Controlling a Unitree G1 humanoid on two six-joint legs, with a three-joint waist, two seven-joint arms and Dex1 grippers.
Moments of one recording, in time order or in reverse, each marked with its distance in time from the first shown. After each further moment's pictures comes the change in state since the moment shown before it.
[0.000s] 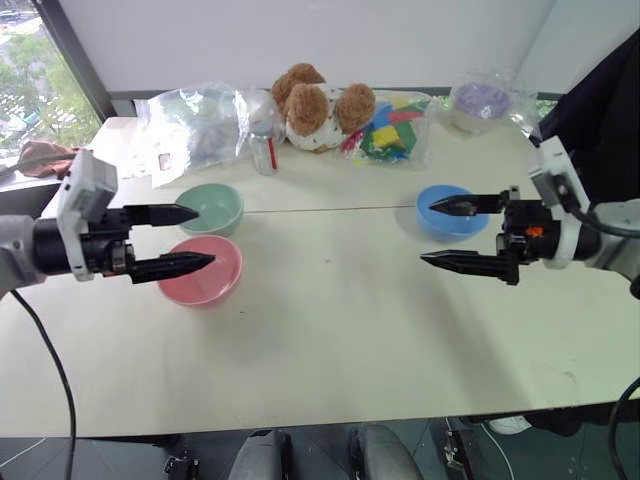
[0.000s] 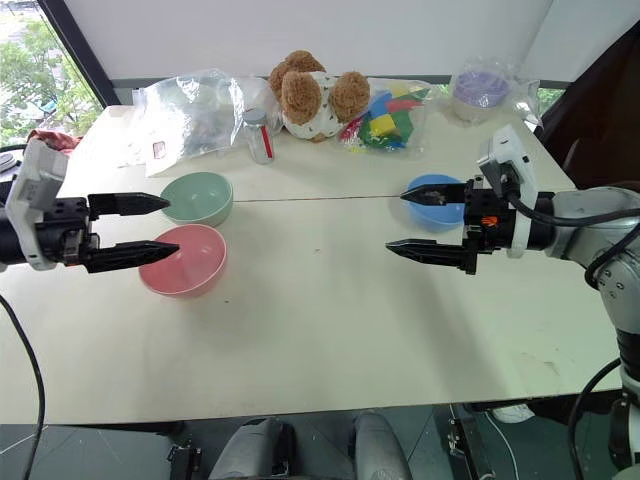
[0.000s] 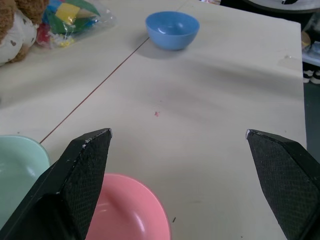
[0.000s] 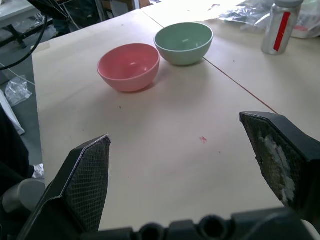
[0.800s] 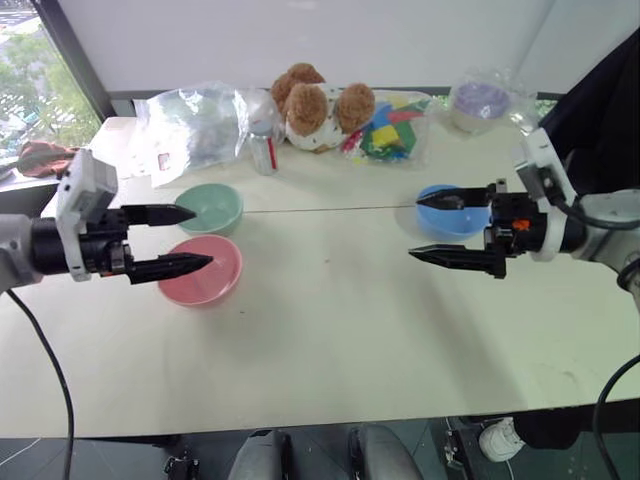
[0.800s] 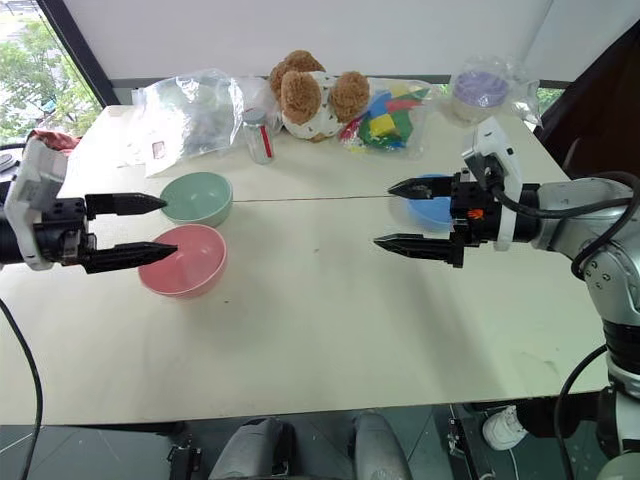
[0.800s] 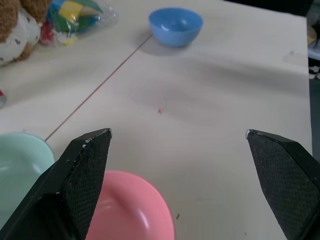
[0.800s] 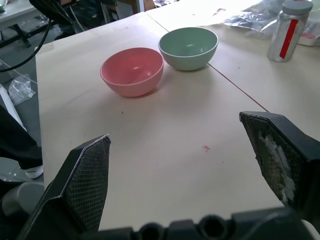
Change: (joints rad) left arm 0.036 0.008 -0.003 -0.024 0.031 -0.015 0.012; right arm -0.034 0.023 0.027 0.002 -0.011 0.015 -0.006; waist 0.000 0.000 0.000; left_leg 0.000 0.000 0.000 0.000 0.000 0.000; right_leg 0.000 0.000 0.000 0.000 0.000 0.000
